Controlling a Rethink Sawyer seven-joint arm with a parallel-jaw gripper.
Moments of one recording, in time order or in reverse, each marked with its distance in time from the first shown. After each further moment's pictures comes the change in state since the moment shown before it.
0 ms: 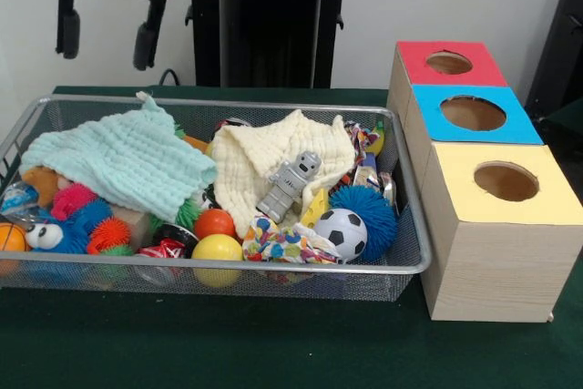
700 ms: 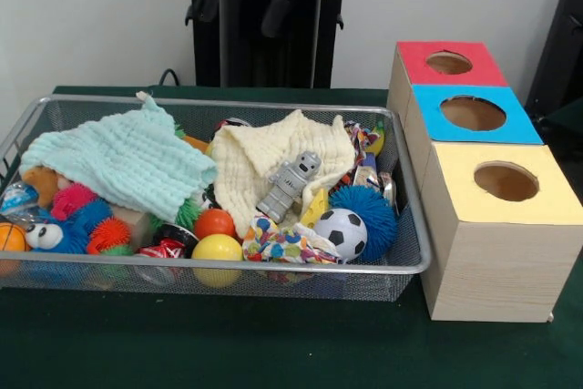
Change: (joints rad) arm 0.163 -0.013 -0.069 -0.015 0.005 0.141 0.131
